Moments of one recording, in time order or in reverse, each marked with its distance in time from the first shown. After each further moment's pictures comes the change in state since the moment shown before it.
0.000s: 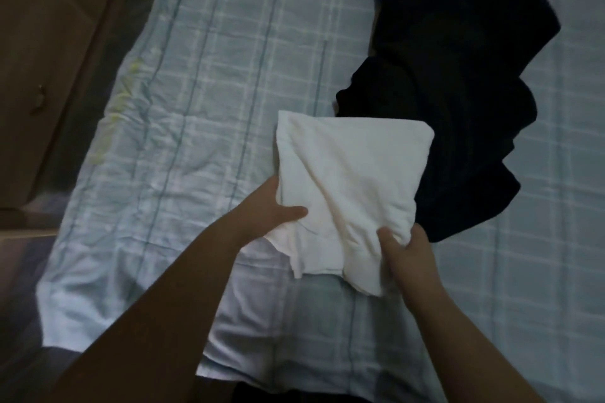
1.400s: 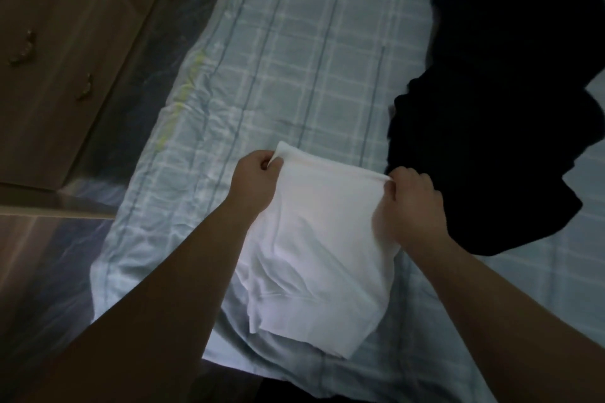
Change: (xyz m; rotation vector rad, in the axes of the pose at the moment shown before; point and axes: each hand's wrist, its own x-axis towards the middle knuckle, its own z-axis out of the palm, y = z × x) left_hand -0.001 -0.030 -0.090 0.139 0.633 0.137; right_hand 0.030 -0.074 0.088 -0.899 0.110 -0.590
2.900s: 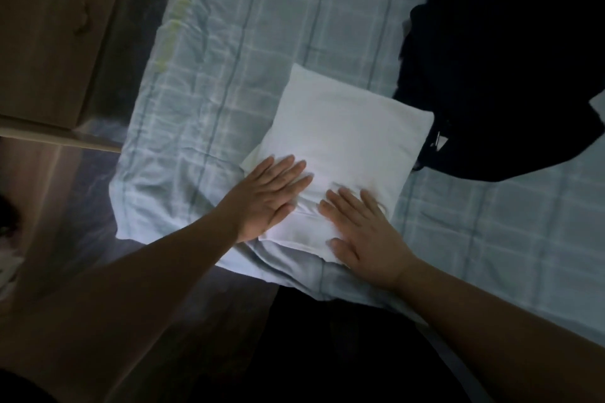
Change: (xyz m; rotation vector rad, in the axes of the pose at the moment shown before) left_hand -0.110 -0.113 -0.006 0.846 -0.432 0.971; right_hand -0.158 0.020 0.066 0.083 -0.261 -0.776
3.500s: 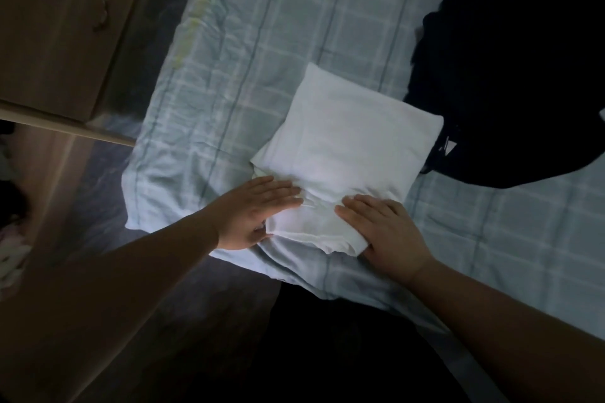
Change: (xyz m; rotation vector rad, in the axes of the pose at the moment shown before) left_hand -0.043 -0.007 -0.014 -0.134 -0.143 0.060; right_hand -0.006 0.018 -0.004 -0.071 0.033 0.014
